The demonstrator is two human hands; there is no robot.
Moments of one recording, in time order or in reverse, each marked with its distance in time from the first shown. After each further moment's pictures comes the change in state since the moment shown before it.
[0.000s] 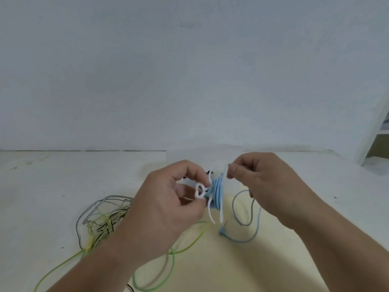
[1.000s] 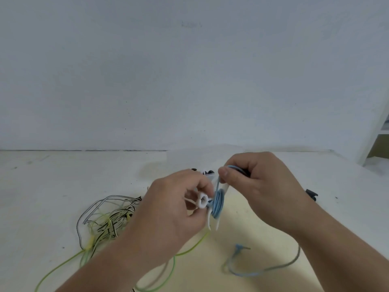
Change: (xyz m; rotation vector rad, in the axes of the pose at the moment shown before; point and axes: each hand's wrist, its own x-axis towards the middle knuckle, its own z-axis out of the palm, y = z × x) left_hand -0.003 -0.003 0.002 0.467 0.028 0.161; right_hand -0.008 -0.011 0.004 -0.022 -0.029 -0.254
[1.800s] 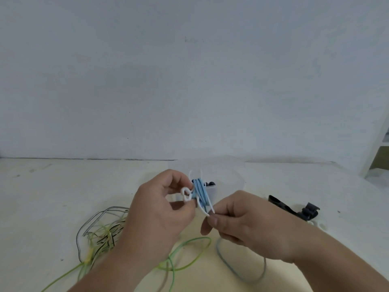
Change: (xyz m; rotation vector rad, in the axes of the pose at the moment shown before) left_hand 0.008 -0.011 -0.001 -0.230 0.247 -0.177; right_hand -0.002 0.001 0.006 0.123 -0.543 0.168
